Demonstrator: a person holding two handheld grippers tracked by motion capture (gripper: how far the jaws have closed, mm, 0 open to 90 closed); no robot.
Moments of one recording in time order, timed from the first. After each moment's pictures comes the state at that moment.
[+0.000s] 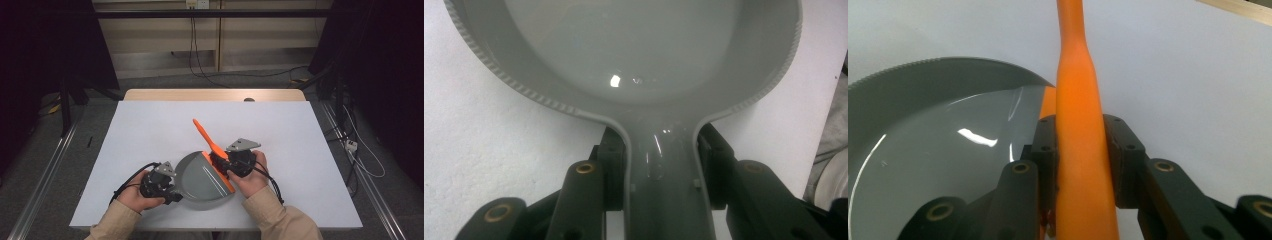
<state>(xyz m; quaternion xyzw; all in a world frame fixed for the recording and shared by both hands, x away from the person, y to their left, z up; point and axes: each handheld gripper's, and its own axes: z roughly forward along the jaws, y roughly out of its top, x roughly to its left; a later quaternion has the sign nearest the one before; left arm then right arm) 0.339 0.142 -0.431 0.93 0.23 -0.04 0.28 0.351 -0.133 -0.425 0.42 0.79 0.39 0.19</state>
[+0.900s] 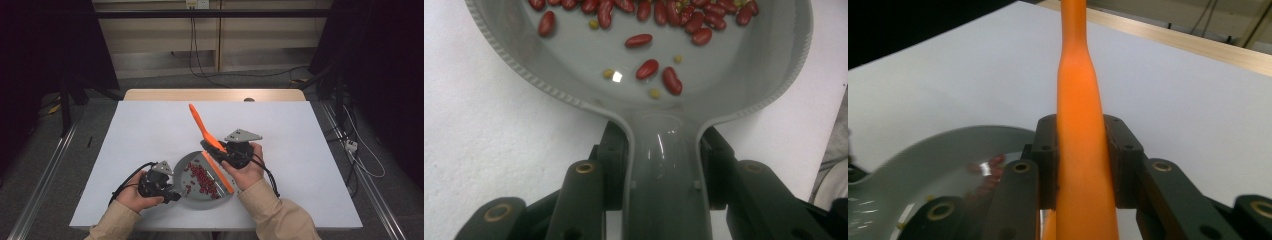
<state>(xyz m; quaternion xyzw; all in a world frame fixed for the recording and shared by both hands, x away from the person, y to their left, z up) 0.341 0.149 -0.433 0.92 0.25 -0.04 0.28 0.368 -0.128 -0.402 0.42 0.76 0.45 0.20</state>
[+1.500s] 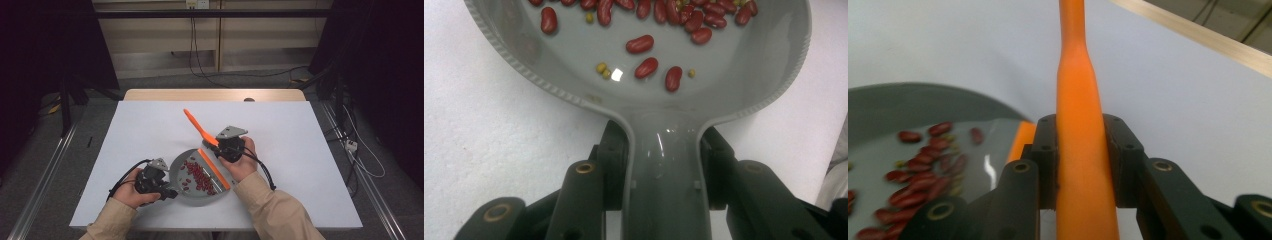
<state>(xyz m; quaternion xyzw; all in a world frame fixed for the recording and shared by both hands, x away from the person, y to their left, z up) 0.350 0.158 -0.433 0.92 0.27 -0.05 0.28 0.395 -0.113 -0.428 0.37 0.81 0.40 0.21</state>
